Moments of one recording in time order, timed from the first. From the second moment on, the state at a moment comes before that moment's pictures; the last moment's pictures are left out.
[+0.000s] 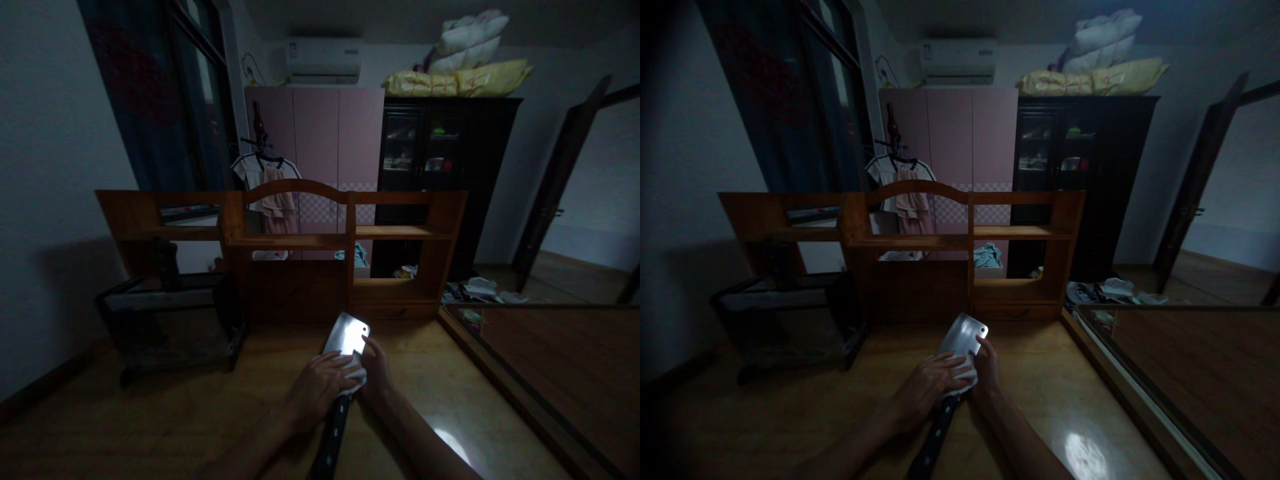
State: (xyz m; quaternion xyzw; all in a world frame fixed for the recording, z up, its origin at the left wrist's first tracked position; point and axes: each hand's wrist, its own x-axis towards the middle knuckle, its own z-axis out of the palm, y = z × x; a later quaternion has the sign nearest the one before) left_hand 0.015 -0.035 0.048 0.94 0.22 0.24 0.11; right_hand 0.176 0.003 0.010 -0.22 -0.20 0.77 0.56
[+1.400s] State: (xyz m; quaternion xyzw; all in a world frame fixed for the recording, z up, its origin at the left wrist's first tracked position) left_hand -0.016 -0.008 0.047 0.91 0.26 0.29 0.11; right_hand 0.175 -0.002 0.013 -0.16 -0.18 0.80 0.55
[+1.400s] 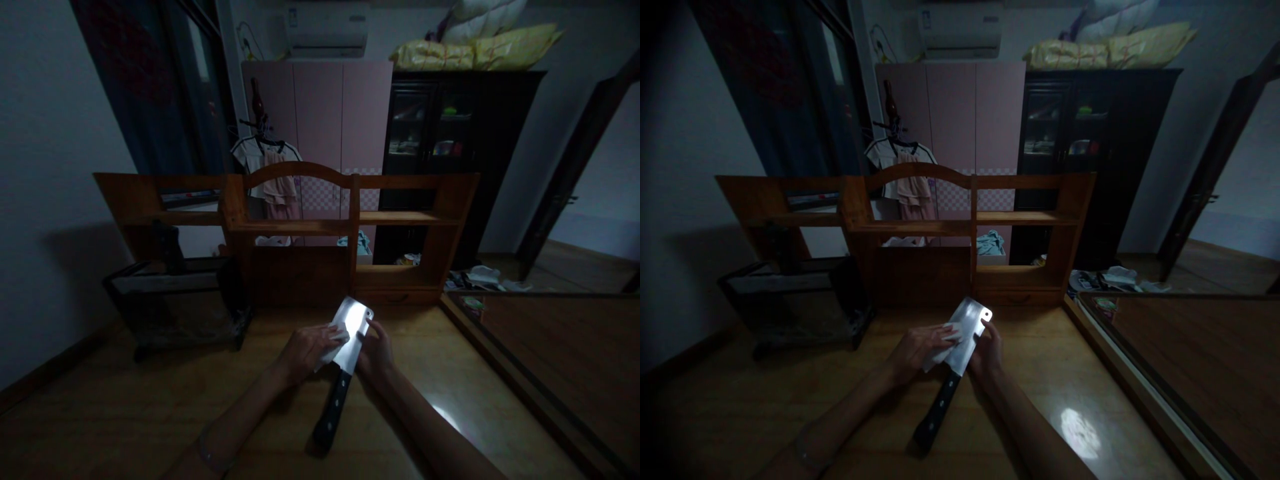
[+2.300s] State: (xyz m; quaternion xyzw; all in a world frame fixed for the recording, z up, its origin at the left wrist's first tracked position) left_hand 0.002 -0.016 0.039 0.93 0.24 0.25 0.08; right_hand 0.175 0.003 0.009 -0.14 -0.19 0.81 0.54
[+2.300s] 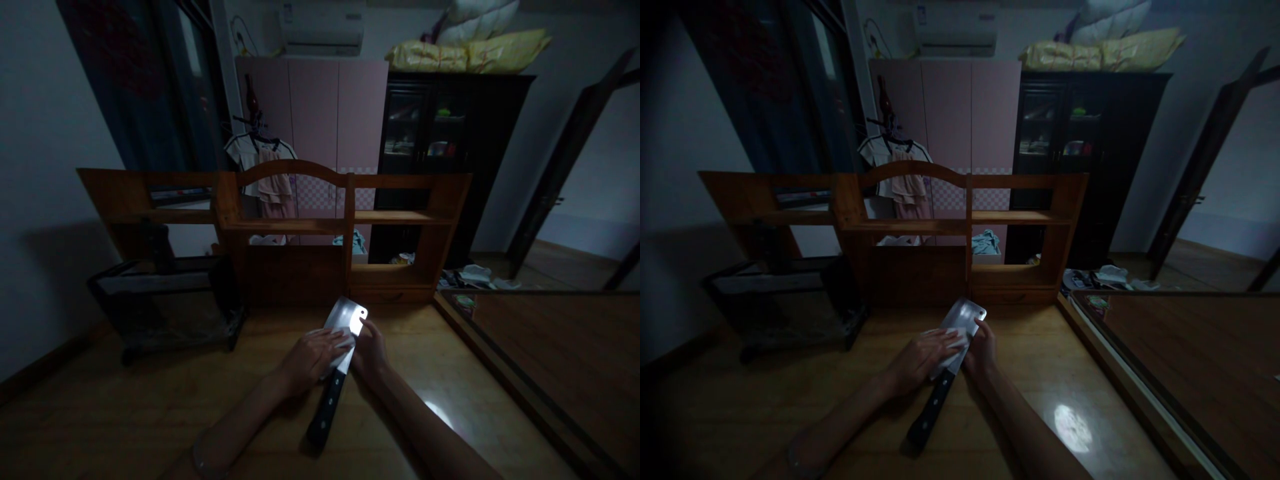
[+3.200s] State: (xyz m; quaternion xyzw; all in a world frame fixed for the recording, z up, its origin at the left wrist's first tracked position) left_hand -0.002 -0.006 0.031 0.86 0.28 0.34 0.24; right_hand 0.174 0.001 0.013 -0.16 -0.20 0.80 0.54
